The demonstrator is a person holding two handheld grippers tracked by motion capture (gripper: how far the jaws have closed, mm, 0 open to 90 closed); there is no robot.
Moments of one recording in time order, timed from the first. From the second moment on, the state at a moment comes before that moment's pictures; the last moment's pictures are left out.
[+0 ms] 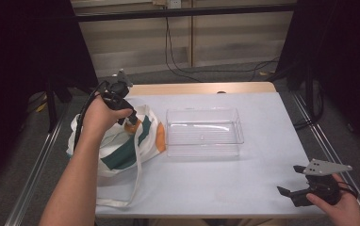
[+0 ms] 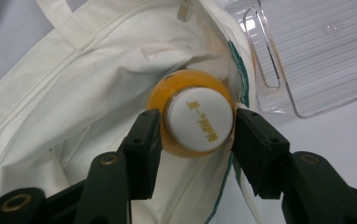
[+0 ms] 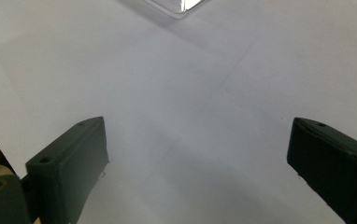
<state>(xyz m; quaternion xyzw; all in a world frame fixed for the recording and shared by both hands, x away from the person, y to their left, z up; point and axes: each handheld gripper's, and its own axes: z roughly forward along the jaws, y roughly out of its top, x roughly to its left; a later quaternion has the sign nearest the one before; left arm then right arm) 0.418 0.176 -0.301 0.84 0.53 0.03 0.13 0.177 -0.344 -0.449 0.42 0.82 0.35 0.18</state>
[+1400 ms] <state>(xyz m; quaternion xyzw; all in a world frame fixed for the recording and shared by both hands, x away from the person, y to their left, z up) 0.426 0.172 -0.285 0.85 0.52 0.02 0.09 0.177 -0.346 -0.448 0.42 0.82 0.36 0.19</state>
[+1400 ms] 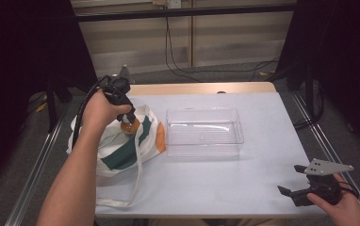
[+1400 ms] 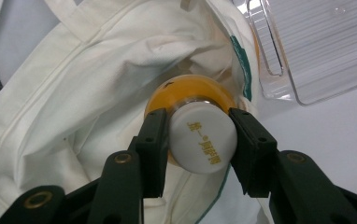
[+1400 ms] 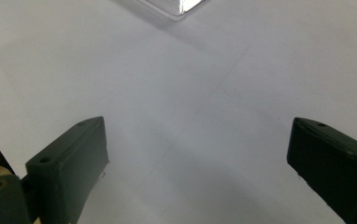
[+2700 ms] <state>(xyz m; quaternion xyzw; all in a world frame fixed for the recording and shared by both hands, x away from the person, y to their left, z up) 0.417 0.166 -0.172 0.87 0.48 0.03 0.07 0.177 -0.347 -0.447 0.42 0.81 0.36 0.18</state>
